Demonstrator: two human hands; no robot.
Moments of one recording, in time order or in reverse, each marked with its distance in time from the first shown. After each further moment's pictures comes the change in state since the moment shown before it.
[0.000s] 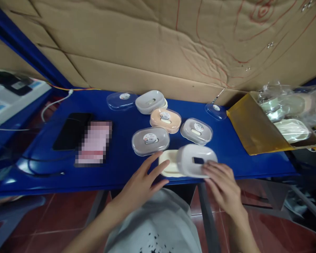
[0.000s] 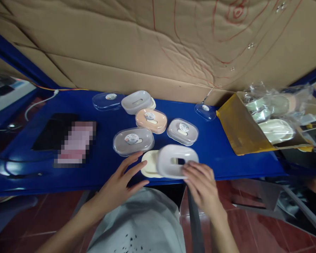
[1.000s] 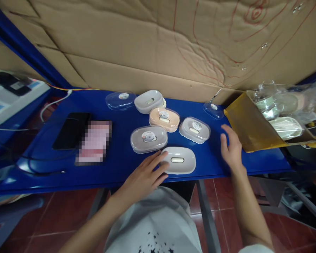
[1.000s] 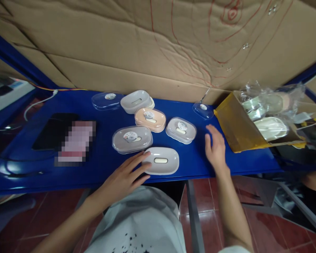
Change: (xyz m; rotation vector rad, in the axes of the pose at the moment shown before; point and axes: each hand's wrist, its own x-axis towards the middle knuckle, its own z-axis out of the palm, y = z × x) left_hand 0.012 -0.005 0.001 0.225 -0.162 0.220; right_hand 0.057 0.113 0.006 -0.203 0.182 0.253
